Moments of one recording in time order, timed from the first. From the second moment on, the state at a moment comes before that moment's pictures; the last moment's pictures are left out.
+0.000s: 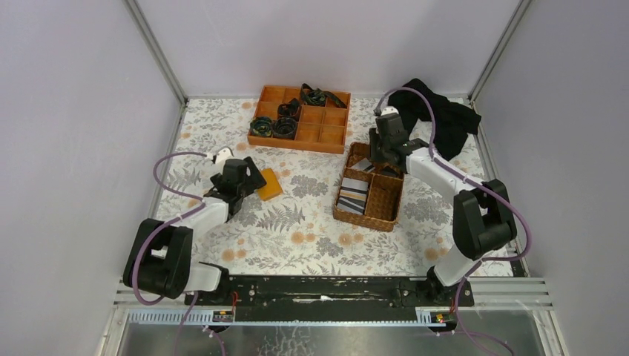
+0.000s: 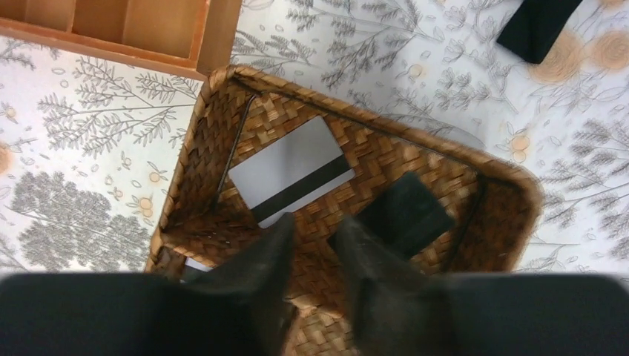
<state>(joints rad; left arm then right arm) -0.21 1.34 0.54 0.10 -0.29 -0.64 0.39 1.63 1.17 -0.31 0.14 0.27</state>
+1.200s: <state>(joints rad) -0.27 1.39 0.56 0.10 -0.24 -0.64 0.44 2.11 1.70 -0.42 0.21 0.28</state>
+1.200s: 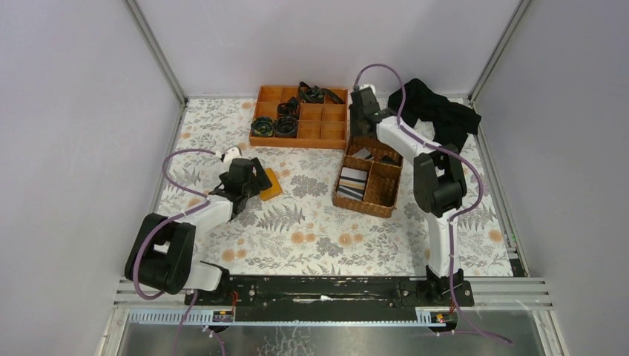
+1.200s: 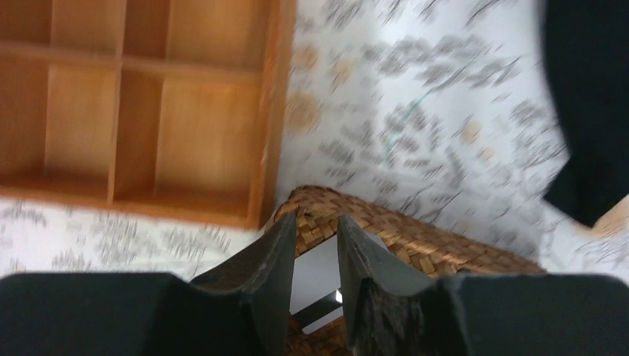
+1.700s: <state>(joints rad) -0.27 1.39 0.59 0.10 -0.30 -0.64 0.61 2.03 1.70 -0.35 0.17 0.26</state>
